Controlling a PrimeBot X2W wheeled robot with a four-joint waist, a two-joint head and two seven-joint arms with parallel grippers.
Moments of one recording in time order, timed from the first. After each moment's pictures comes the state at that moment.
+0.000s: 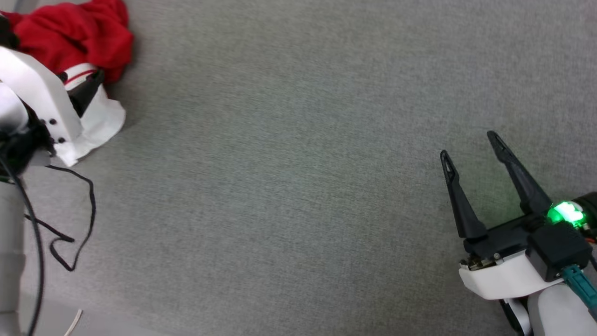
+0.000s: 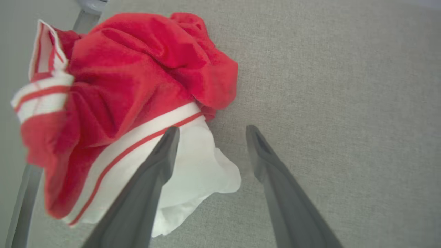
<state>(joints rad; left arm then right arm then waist) -0.79 0.49 -0.05 0.42 -0.60 -0.13 0.63 -0.15 -0.16 0.12 -0.13 -0.07 0.13 -0.26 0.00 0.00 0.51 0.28</state>
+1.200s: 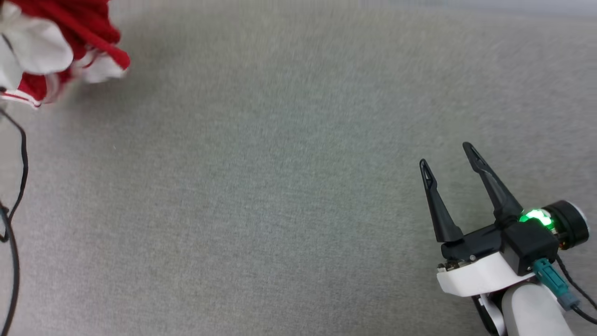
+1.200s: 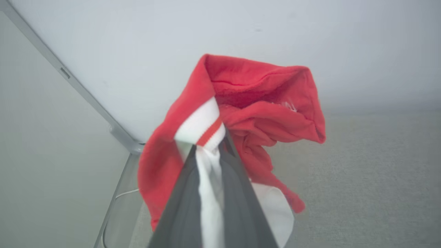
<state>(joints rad) -0.97 0.68 -0.23 0.49 -0.60 -0.13 0.32 -0.17 -0.09 0.13 -0.05 -0.06 0.13 -0.26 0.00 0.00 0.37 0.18</state>
